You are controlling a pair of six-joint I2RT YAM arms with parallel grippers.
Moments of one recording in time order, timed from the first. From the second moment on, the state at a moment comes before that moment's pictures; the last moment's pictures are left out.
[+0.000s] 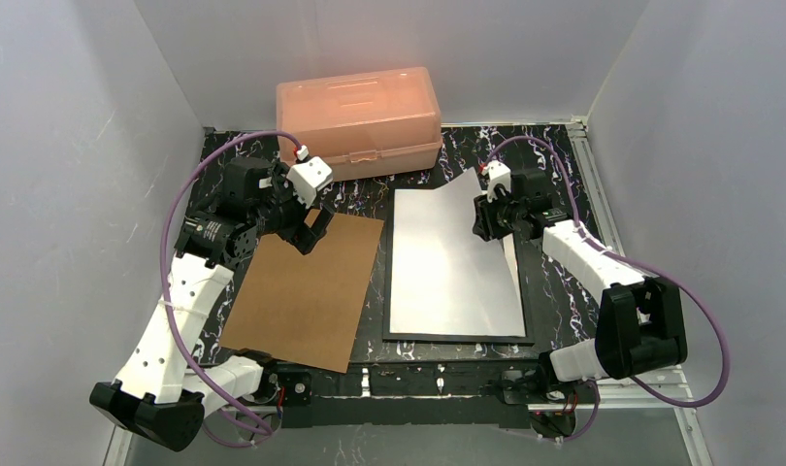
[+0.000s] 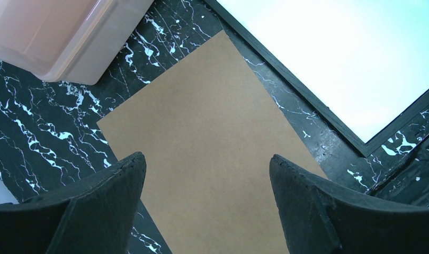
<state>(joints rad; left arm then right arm) -0.35 1.07 1.31 -0.92 0.25 0.42 0.28 1.39 0.92 -0.30 -0.30 -0.14</state>
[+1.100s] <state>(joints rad) -0.35 1.07 1.31 -0.92 0.26 0.42 0.28 1.41 0.93 -0.35 0.02 -0.10</state>
